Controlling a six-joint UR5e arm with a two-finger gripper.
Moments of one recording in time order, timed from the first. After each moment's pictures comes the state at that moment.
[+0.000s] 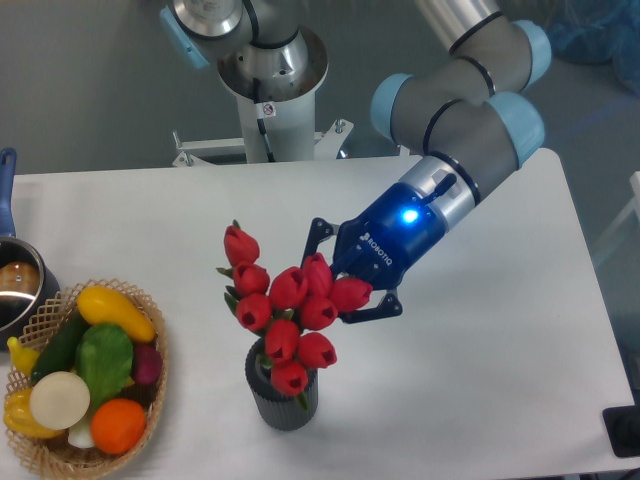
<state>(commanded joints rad) 2.63 -1.98 -1.58 -0.81 0.20 0.94</state>
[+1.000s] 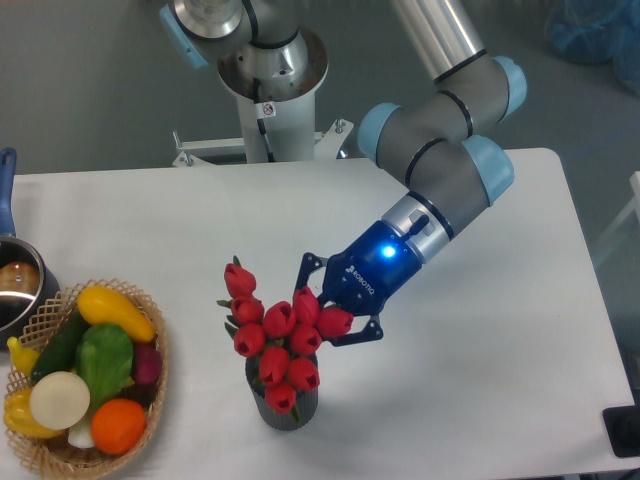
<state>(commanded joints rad) 2.63 -2.02 -1.67 -0.81 0.28 1.10</state>
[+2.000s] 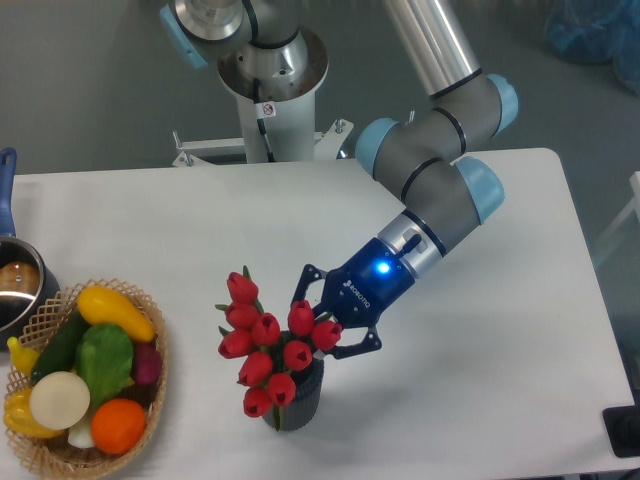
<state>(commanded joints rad) 2.63 -2.04 -1.70 -0.81 0.28 1.14</state>
